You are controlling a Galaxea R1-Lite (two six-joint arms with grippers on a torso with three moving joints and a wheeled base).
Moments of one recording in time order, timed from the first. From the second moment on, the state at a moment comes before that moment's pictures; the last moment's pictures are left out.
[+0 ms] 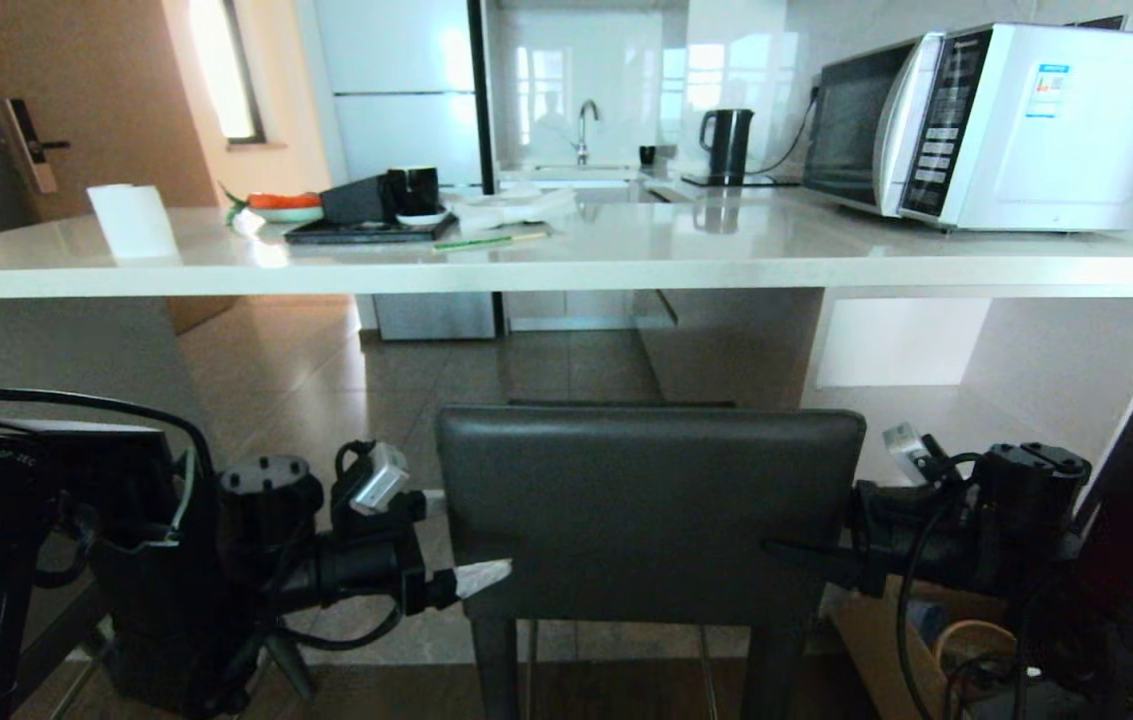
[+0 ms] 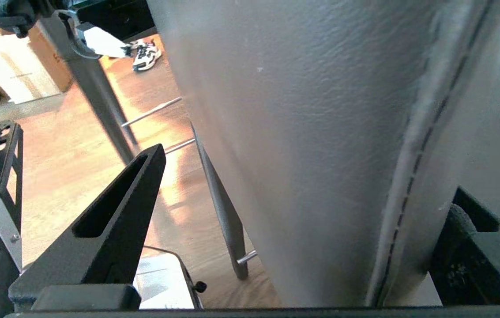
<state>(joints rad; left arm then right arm) -0.26 2.23 -0.51 -1.52 -0.90 0.08 0.05 2.19 -0.47 -1.52 1.11 -0.03</state>
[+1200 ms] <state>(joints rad) -0.24 2.21 -0.48 -1.52 -0.90 0.08 0.03 2.18 -0.47 -1.52 1.08 -0.03</state>
